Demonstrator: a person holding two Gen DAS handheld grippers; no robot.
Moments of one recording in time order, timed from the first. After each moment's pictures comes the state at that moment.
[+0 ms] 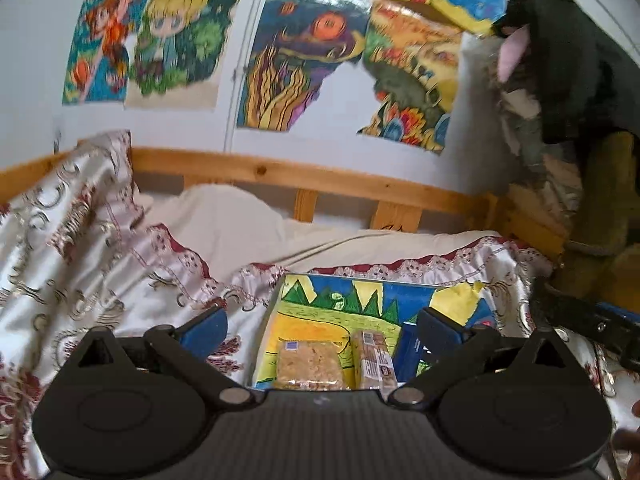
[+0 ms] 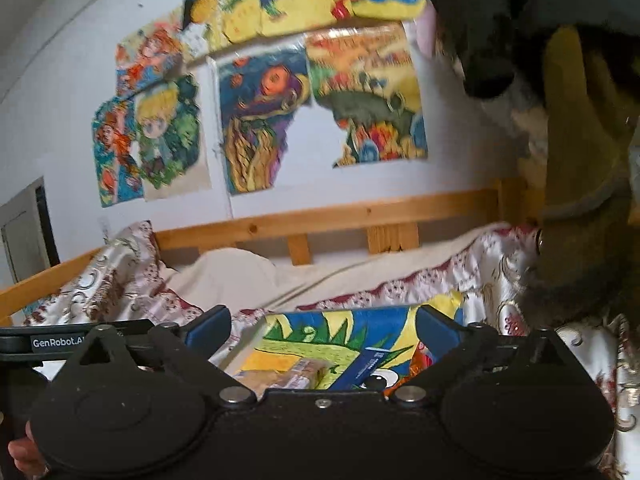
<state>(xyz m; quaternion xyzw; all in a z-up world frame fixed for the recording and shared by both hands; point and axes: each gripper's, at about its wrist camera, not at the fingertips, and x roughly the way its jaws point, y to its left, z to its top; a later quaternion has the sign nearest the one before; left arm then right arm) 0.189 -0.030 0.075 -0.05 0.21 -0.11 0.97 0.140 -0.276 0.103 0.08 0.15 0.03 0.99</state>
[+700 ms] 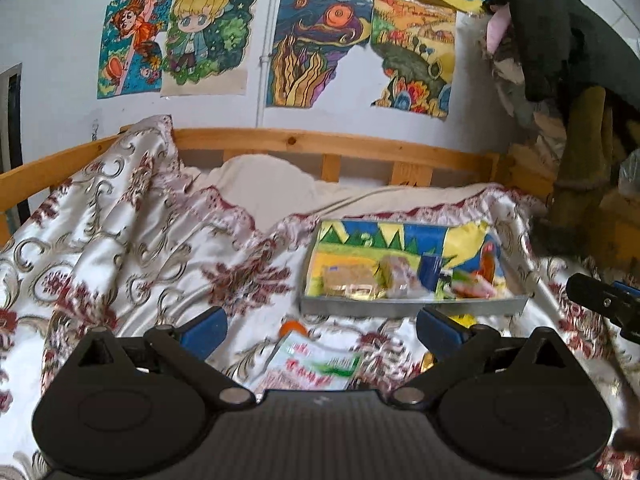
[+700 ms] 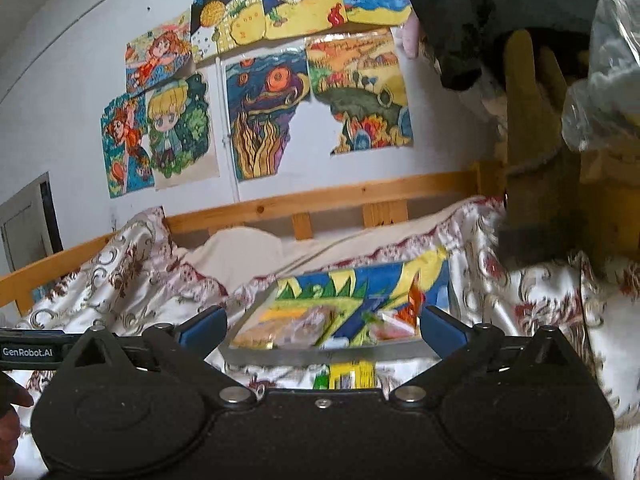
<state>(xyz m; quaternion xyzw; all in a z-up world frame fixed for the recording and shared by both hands) 0.081 0.016 0.053 -0.01 0.24 -0.09 0.97 0.036 -0.240 0.070 0.09 0.16 0.01 0.98</state>
